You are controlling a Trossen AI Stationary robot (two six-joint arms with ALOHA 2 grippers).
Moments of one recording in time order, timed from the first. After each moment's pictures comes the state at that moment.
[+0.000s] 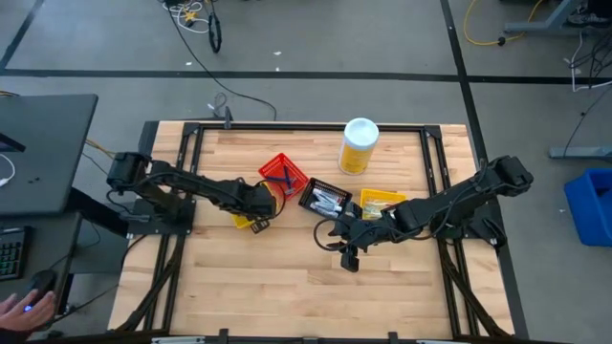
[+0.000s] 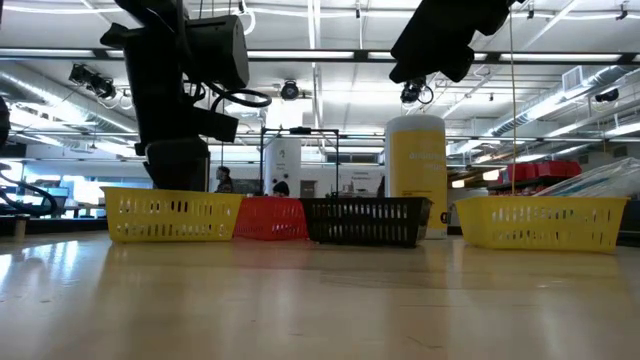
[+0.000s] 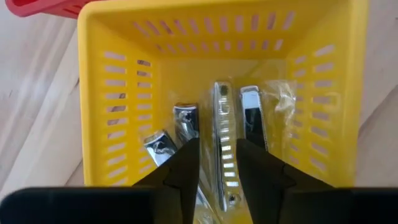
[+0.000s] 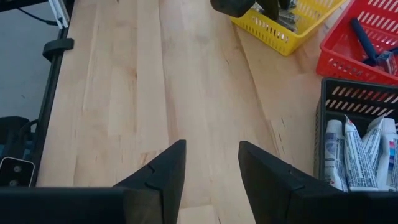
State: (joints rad) left arm -0.06 1.57 0.86 -0.71 -0.34 -0.59; right arm 0.37 1.50 1.06 -0.33 0.26 0.45
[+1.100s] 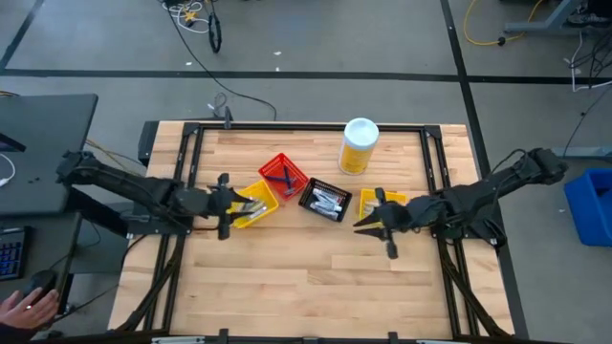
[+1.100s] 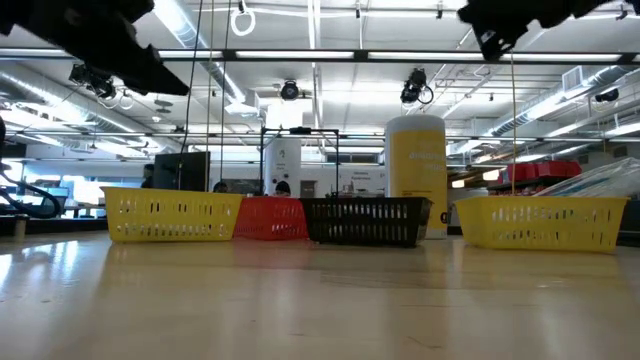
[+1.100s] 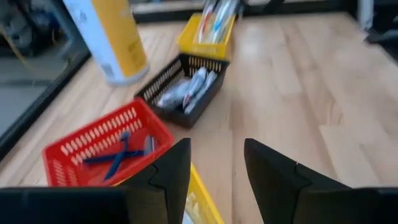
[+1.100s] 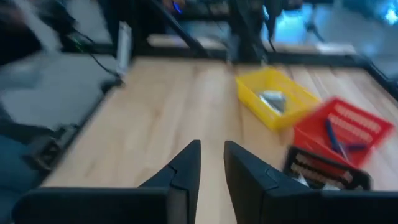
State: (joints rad) left arm -0.29 0.69 0.44 -0.20 -0.41 -0.09; right arm 0.37 0.97 0.60 0.03 0.21 0.09
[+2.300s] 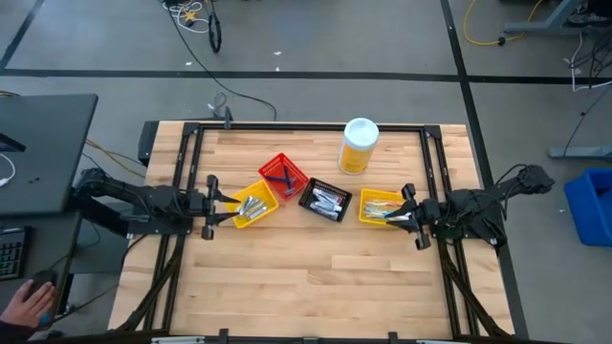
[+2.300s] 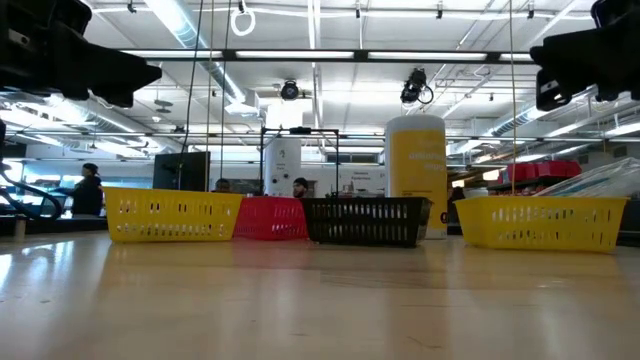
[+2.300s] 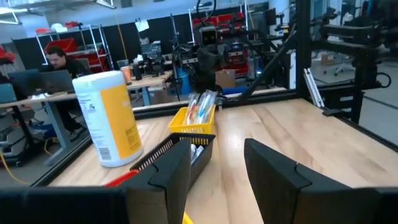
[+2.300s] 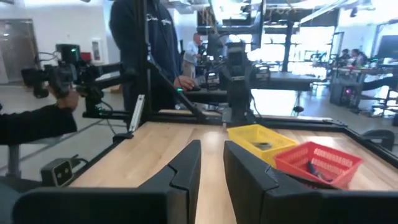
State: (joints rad) left arm -0.29 0.08 0.01 0.14 -0.32 0.14; right arm 0.37 0.18 0.01 0.25 0.20 -0.03
